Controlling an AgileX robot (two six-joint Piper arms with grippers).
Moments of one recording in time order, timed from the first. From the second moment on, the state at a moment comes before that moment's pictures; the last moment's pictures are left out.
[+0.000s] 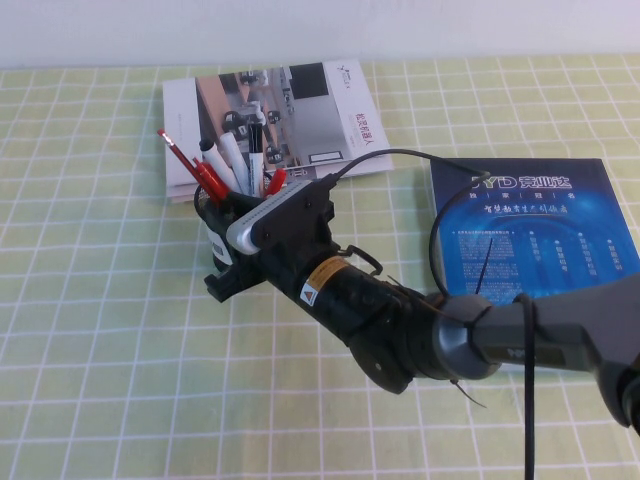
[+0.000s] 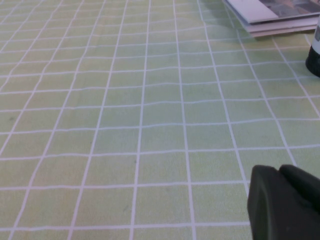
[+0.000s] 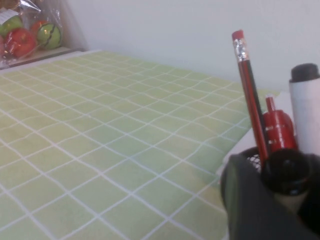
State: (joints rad) right arm 0.85 2.18 -1.28 0.00 -0.85 0.03; left arm 0.00 -0.02 0.03 -0.06 0.39 0.16
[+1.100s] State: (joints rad) right arm 0.84 1.69 -1.27 0.01 -0.26 -0.02; left arm 0.00 -0.02 0.03 -0.06 0.39 0.16
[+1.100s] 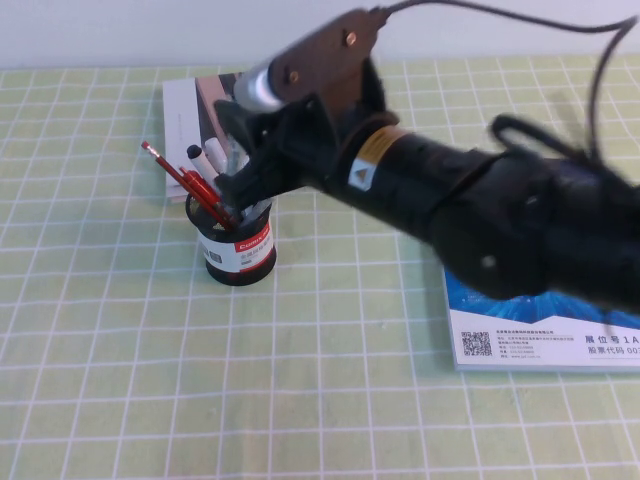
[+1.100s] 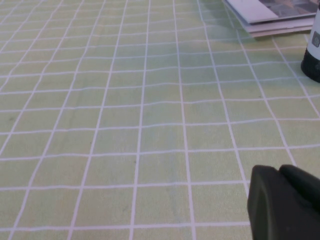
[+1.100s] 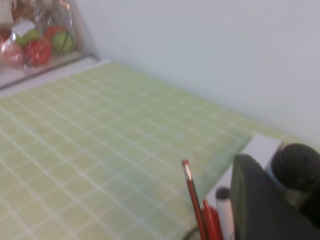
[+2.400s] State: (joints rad) right arm 0.52 2.17 -1.94 0.14 1.04 0.17; left arm 0.00 -0.02 0.03 -0.06 0.39 0.16
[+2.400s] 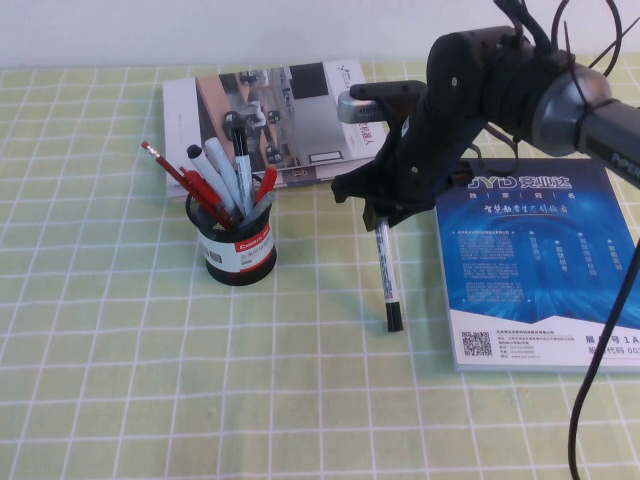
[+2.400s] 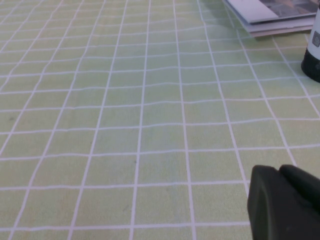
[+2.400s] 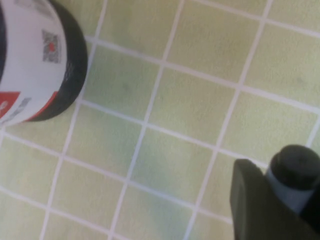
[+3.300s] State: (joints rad) right arm 0.50 2.21 -1.95 0.15 0.98 0.17; left arm 0.00 -0.02 0.03 -0.06 0.39 0.16
